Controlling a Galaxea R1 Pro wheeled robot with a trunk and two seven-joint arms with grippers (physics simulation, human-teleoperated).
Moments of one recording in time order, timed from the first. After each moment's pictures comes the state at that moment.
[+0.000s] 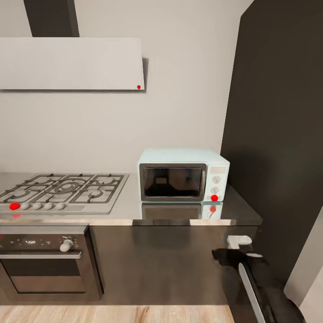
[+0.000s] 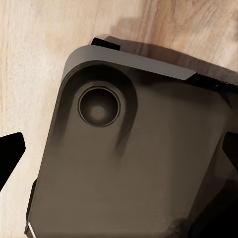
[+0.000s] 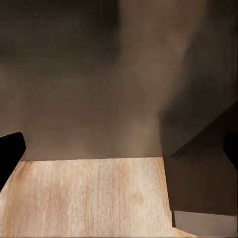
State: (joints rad) left arm 0.00 -0.01 0.00 -0.06 0.30 -0.04 0.00; right arm -0.23 -0.01 -0.02 -1.57 0.02 0.96 -0.01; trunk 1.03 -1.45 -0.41
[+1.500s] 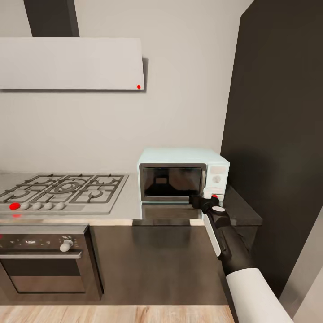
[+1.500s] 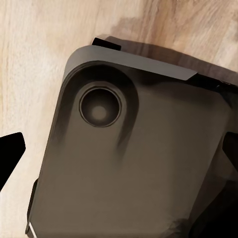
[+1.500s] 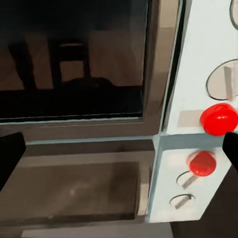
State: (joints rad) left arm 0.00 -0.01 0.00 -0.06 0.30 -0.04 0.00; right arm -0.67 0.13 0.05 -1.17 0.01 0.54 -0.17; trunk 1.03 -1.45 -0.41
